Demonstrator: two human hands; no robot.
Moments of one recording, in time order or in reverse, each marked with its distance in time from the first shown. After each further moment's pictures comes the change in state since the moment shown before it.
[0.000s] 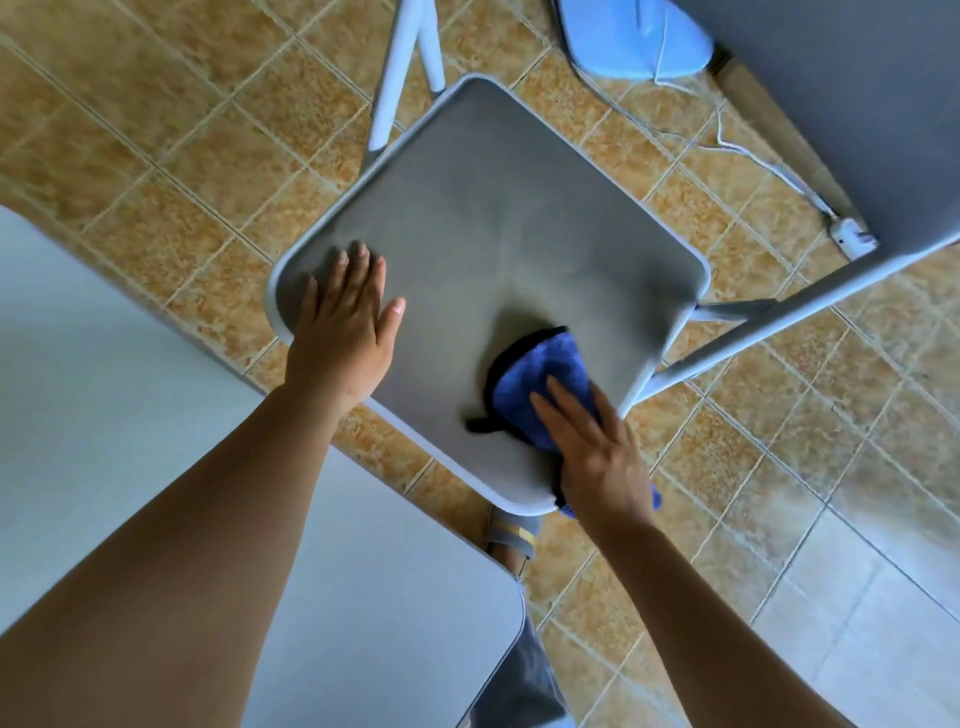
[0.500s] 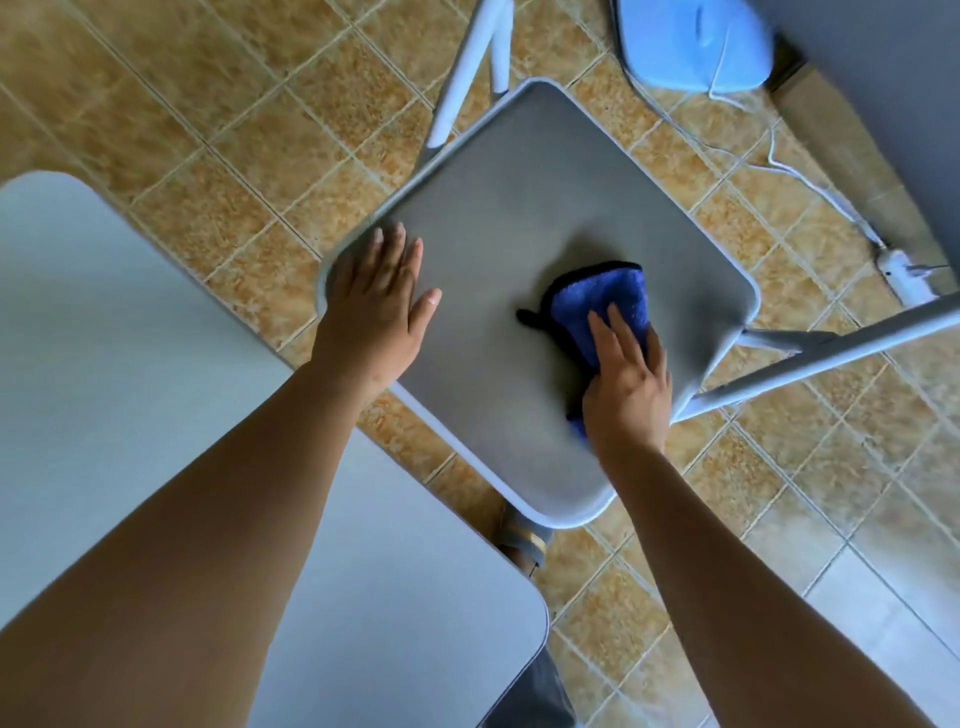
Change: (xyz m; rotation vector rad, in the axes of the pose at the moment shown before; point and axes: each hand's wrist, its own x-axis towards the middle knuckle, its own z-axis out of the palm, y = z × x) left_hand 0.007 -0.018 -0.010 0.004 0.042 0.036; right_hand 0.089 -0.014 -0.004 0.039 0.017 0.319
